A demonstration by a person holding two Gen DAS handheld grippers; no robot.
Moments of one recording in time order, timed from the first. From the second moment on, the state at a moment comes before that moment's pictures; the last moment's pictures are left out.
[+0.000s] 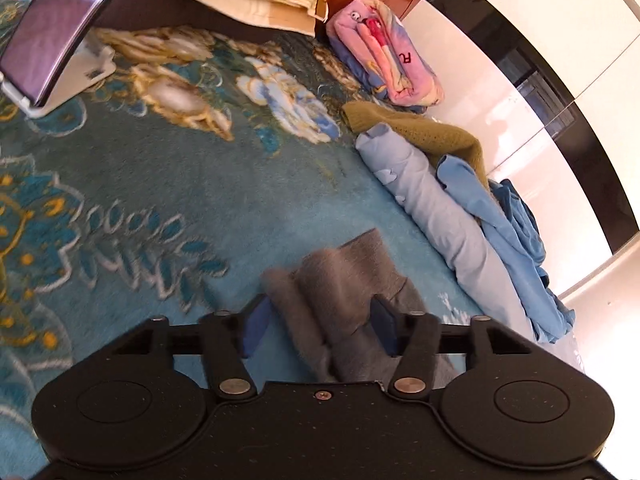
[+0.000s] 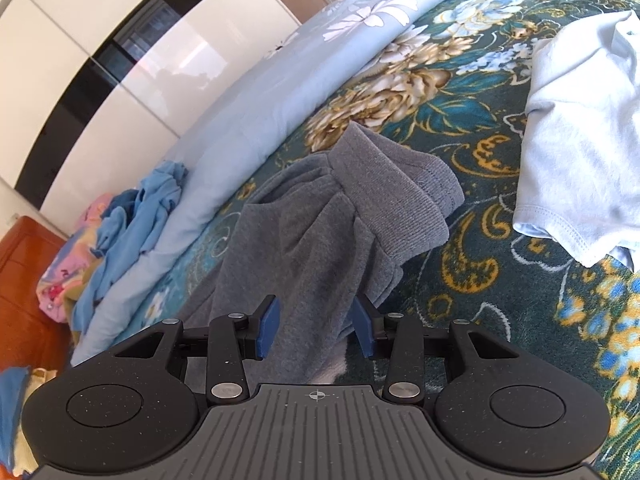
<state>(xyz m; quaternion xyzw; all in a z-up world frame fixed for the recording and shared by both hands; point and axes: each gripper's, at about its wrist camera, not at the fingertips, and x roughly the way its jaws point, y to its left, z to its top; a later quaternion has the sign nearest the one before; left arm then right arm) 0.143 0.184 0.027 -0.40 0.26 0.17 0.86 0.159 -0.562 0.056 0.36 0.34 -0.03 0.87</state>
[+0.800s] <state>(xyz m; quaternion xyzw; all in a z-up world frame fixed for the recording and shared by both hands) 0.169 0.176 0.016 -0.45 0.24 0.17 0.84 0.193 -0.600 0.020 0.45 0.32 -0.06 0.83</state>
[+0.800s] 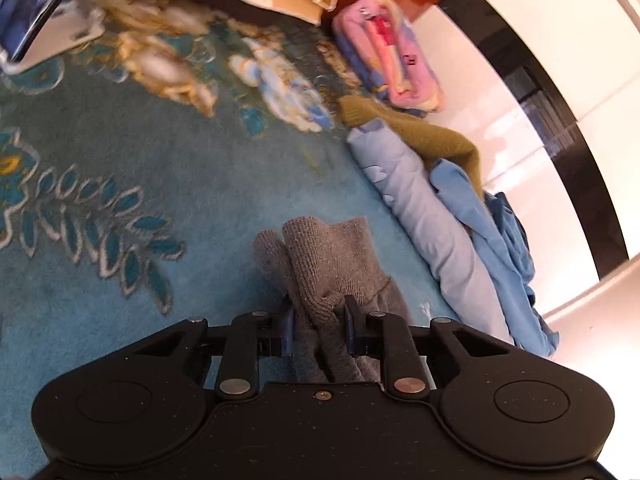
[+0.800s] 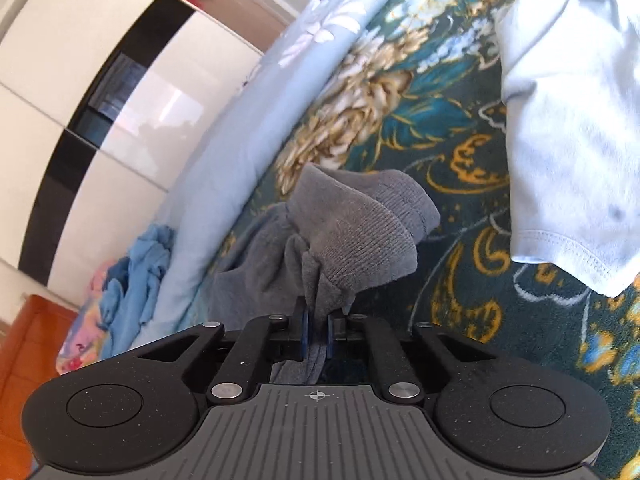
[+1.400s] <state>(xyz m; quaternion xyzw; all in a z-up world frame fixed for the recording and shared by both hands) 0.180 -0.024 0.137 -0.13 0.17 0.01 0.98 0.162 -0.573 0.065 0.31 0.33 -0.09 0.89</state>
